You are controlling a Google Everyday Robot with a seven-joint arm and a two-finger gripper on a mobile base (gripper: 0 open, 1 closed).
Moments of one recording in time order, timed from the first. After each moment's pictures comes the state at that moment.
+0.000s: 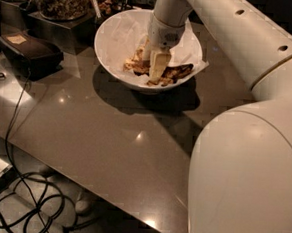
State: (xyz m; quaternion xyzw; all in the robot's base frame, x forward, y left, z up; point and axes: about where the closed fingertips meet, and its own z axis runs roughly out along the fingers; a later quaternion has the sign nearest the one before) arm 0.679 -0.024 0.880 -0.80 0.58 0.02 0.13
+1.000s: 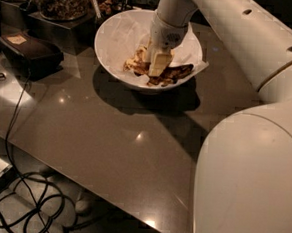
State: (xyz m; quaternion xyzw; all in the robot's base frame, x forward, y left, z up) arm 0.675 -0.028 0.884 -0.79 0.60 0.02 0.14
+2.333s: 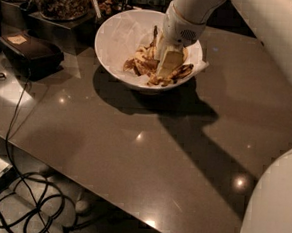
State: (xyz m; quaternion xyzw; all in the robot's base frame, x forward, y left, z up) arm 0.638 -0.048 0.918 -0.75 0.63 0.02 0.18
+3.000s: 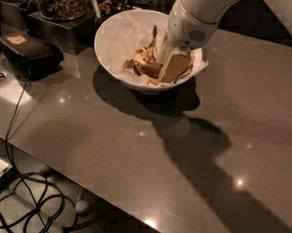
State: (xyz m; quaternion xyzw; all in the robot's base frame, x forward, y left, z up) arm 0.576 -0.047 0.946 -0.75 0.64 0.03 0.19
